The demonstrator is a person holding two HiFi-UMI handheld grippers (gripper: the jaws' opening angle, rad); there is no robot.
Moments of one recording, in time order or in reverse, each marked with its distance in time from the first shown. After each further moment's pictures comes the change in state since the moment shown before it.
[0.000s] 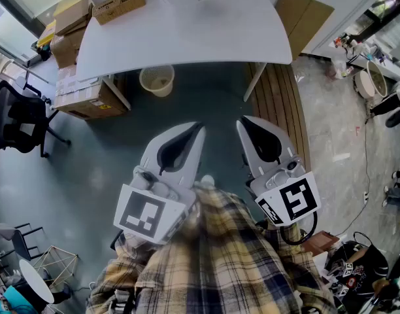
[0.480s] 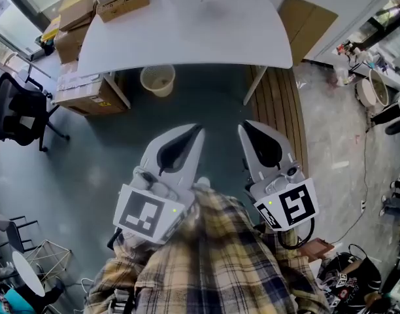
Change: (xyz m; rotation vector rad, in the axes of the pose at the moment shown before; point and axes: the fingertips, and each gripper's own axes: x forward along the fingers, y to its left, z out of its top) left arm 0.009 -0.016 -0.012 0.012 -0.010 0.026; right arm -0.022 -0.013 -0.006 -0.002 -0.015 0.003
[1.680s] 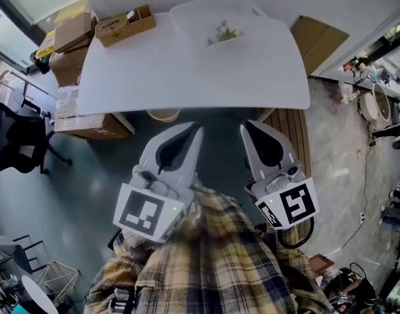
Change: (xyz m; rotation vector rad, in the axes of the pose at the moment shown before) left arm 0.109 0.235 0.041 0.009 -0.014 0.001; right arm 0.247 -0.076 0.006 -0.023 0.008 -0.020
